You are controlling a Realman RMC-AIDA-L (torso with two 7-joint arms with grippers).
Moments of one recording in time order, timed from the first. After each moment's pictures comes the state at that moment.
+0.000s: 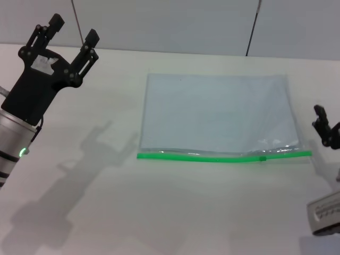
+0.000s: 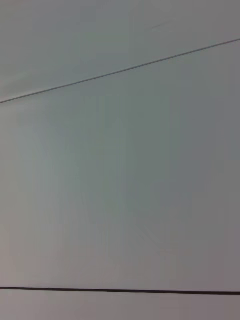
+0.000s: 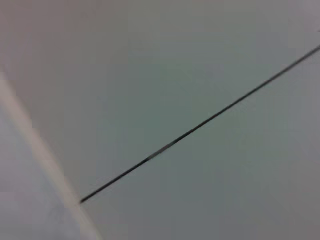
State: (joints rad) left arm -0.54 -2.03 0.52 -0.08 1.12 1.65 -0.24; right arm 0.36 2.05 -2.88 -0.41 1.47 -1.24 -1.17
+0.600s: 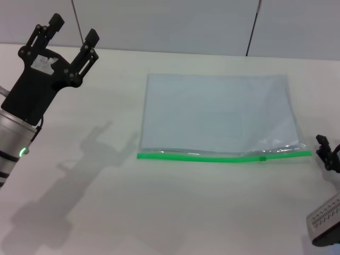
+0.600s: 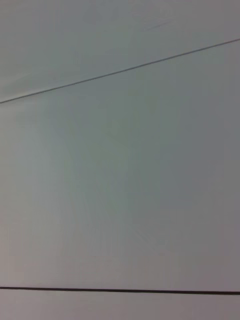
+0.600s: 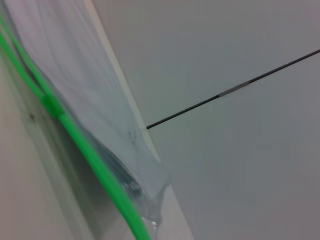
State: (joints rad) left arm -0.54 -2.03 0.52 -0.08 1.12 1.65 -0.24; right arm 0.36 2.05 -2.87 -0.37 1.52 -1.06 -1.28
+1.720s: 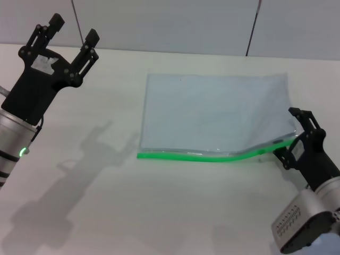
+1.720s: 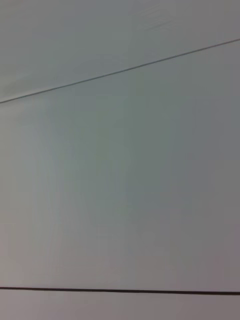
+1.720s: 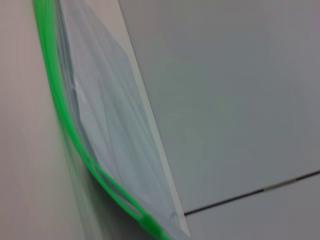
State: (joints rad) left arm -0.54 -2.03 0.52 -0.08 1.12 1.65 -0.24; right arm 0.40 2.05 -2.88 -0.48 1.42 -0.98 -1.41
